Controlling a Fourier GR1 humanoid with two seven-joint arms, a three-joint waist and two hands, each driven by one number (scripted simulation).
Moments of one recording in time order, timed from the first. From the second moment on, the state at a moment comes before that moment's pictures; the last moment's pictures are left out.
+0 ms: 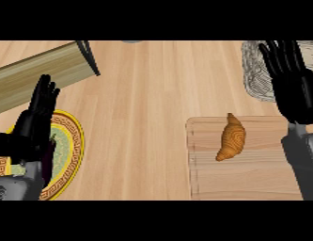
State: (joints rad) left arm -0.13 0.28 -0.08 -1.59 0.14 0.27 0.01; right arm -0.41 -0.31 -0.01 -1.43 -0.39 0.07 -0.23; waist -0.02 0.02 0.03
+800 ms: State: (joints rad) left arm -0.17 0.38 -0.04 -1.44 0.20 0.12 0.18; right arm -0.48 -0.36 0.32 -1.40 0.17 -0.02 -0.23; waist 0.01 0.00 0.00
